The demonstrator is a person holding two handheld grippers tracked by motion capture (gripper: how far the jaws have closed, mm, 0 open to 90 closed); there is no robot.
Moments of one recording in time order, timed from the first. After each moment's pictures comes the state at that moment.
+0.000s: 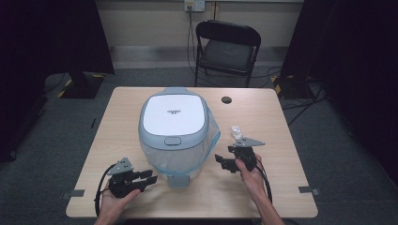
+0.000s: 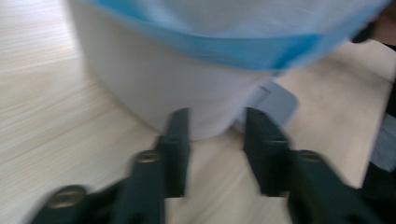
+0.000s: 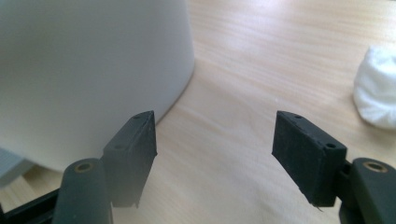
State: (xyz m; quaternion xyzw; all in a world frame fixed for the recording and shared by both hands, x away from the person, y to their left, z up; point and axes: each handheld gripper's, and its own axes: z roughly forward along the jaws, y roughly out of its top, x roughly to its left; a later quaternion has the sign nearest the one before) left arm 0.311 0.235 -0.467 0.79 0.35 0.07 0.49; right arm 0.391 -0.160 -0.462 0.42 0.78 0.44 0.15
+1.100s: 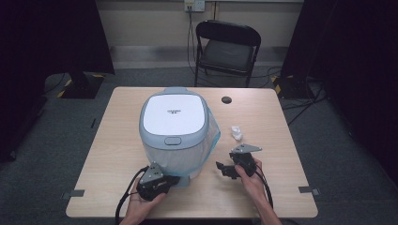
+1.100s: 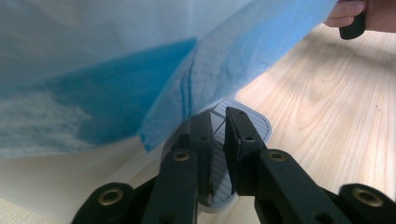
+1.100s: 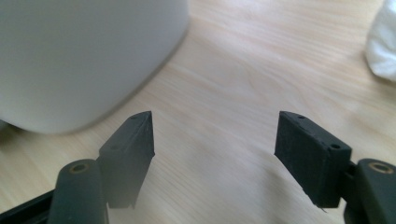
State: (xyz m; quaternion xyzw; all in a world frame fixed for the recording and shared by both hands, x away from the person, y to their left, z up) left arm 0.316 0.168 -0.488 0.81 0.31 0.12 0.48; right arm 0.384 -0.161 -0.484 0.42 0.80 0.40 0.15
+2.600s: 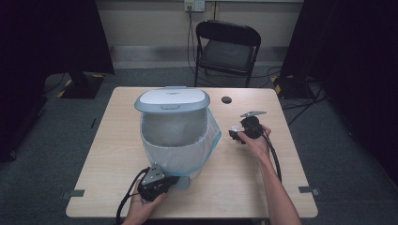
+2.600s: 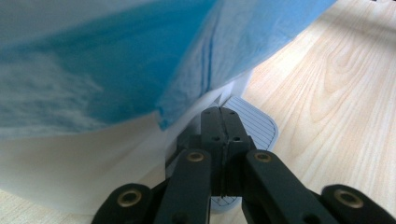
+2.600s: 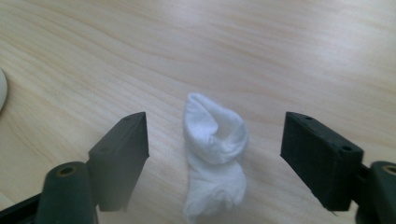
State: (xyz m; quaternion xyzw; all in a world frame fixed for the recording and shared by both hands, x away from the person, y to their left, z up) left arm 0.316 0.165 -0.495 0.82 0.31 0.13 0.47; right arm 0.510 -0.200 -0.469 0.47 0.79 0.34 0.19
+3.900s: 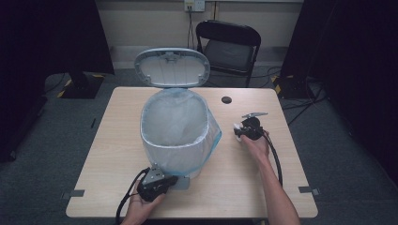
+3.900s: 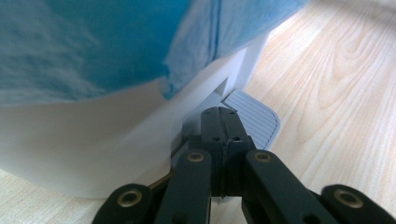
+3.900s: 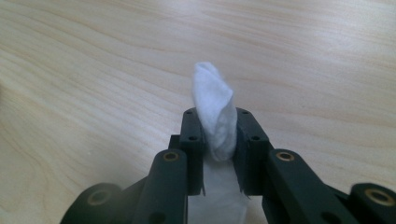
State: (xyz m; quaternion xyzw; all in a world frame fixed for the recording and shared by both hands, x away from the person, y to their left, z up) left arm 0.316 0.167 -0.498 0.83 0.31 0.13 0.45; right arm 0.512 -0.204 -0.477 0.50 0.78 0.34 0.17
